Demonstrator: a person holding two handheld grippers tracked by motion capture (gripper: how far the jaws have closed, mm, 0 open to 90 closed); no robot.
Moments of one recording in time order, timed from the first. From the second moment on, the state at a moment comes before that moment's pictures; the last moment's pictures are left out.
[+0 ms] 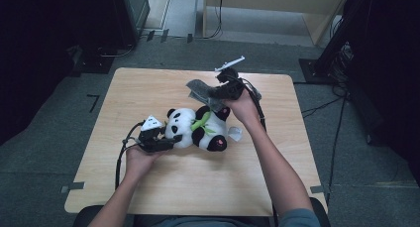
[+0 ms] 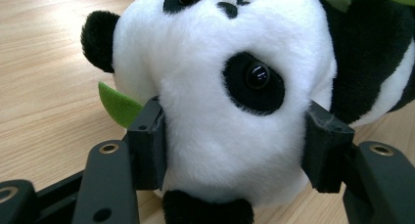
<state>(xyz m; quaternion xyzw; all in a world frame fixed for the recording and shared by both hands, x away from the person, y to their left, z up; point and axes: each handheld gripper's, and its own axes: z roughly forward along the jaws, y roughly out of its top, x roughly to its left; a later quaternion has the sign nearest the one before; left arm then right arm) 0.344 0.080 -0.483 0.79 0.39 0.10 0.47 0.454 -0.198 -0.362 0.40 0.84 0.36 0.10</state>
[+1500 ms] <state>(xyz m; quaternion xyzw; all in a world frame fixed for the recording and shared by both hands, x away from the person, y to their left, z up) 0.346 0.079 -0.482 0.77 0.42 0.09 0.46 0.447 -0.151 -0.400 0.37 0.87 0.33 0.07</state>
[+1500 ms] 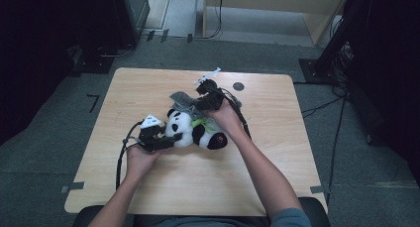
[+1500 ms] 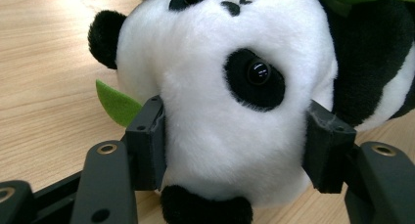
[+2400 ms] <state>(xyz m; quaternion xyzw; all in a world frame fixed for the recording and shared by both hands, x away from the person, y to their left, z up) 0.346 0.079 -0.482 0.78 0.41 0.09 0.46 0.454 -0.210 -0.391 0.41 0.85 0.31 0.12</state>
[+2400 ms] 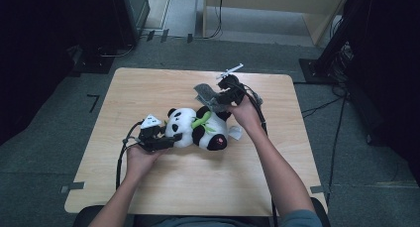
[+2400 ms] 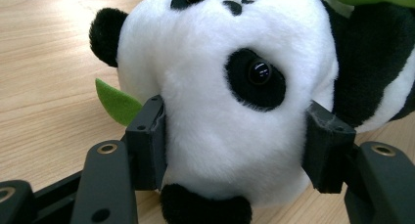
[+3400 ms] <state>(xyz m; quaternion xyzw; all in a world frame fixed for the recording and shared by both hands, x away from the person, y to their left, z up) 0.348 0.081 -0.484 0.78 0.40 0.09 0.48 0.422 -0.239 -0.347 0.39 0.82 0.40 0.15</state>
